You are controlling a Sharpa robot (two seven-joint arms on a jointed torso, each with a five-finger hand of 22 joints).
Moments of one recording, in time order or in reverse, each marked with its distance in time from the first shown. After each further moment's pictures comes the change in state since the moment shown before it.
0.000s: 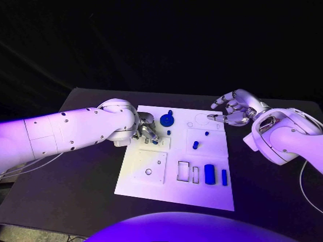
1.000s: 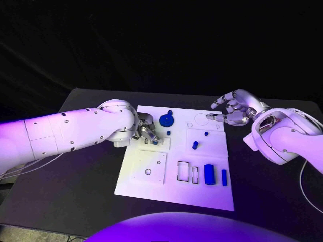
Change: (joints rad) left arm -0.002 0.001 -0.001 -0.006 0.006 0.006 0.001; left_hand -0.007 -0.003 -0.155 0.075 0.000 0.016 -0.002 -0.018 0.008 0.000 0.000 0.000 0.009 0.000 0.000 0.000 0.000 0.000 0.000 0.000 -0.004 0.000; right arm 0.000 -0.002 0.000 -0.001 0.000 -0.002 0.001; right_hand -0.053 -0.001 -0.040 0.001 0.000 -0.007 0.000 0.016 0.000 0.000 0.000 -0.005 0.000 0.000 0.000 -0.004 0.000 0.000 0.000 0.000 -0.007 -0.002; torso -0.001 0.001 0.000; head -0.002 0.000
